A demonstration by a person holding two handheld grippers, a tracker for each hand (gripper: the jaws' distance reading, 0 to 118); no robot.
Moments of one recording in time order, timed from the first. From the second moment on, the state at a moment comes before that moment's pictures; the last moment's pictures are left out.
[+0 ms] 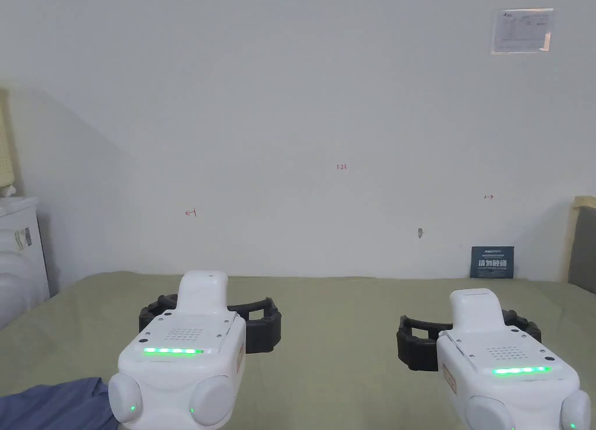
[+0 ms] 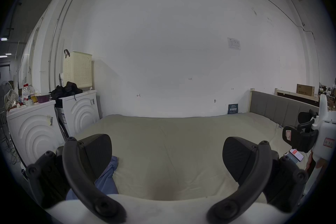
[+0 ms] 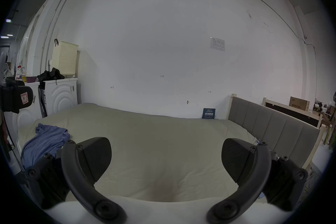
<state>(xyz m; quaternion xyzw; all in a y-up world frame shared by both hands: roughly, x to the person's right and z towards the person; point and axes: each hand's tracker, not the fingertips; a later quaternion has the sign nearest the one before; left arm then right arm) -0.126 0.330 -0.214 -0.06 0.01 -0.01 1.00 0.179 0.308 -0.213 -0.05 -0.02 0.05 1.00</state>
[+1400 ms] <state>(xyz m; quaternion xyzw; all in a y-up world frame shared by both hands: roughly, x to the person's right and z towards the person) -0.126 0.330 -0.211 -0.06 0.01 -0.01 1.00 0.181 0.304 -0.214 -0.04 -0.03 0.05 1.00</state>
